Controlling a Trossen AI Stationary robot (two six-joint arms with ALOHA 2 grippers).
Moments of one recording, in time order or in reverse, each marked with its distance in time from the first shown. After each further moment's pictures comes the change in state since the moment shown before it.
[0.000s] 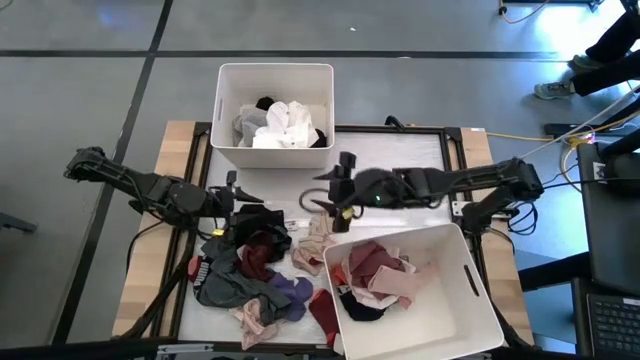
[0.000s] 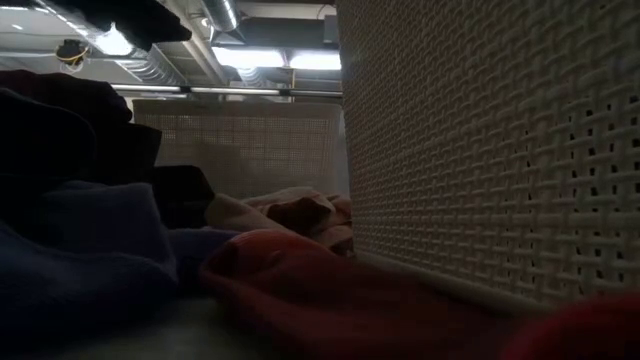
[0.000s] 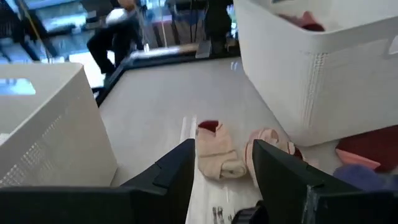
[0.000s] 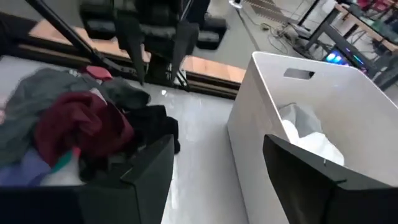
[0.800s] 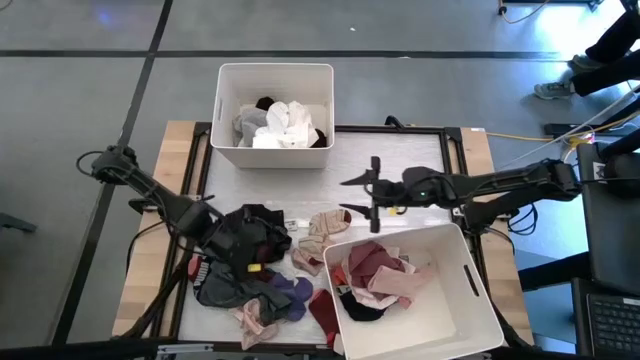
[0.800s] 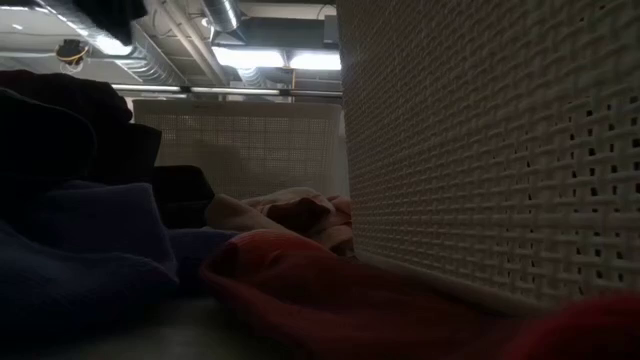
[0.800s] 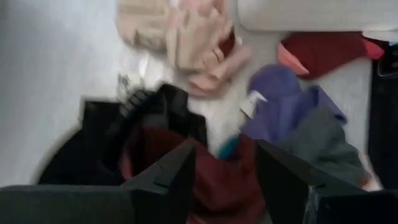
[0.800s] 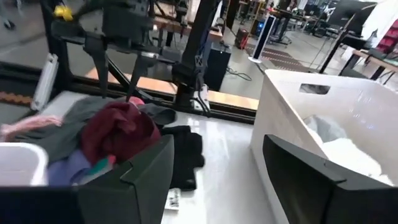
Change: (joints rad) left arm -0.205 0.636 0.587 -0.695 0.149 -0.723; right arm -0.059 -0.380 -0.639 0.523 -0.217 0.011
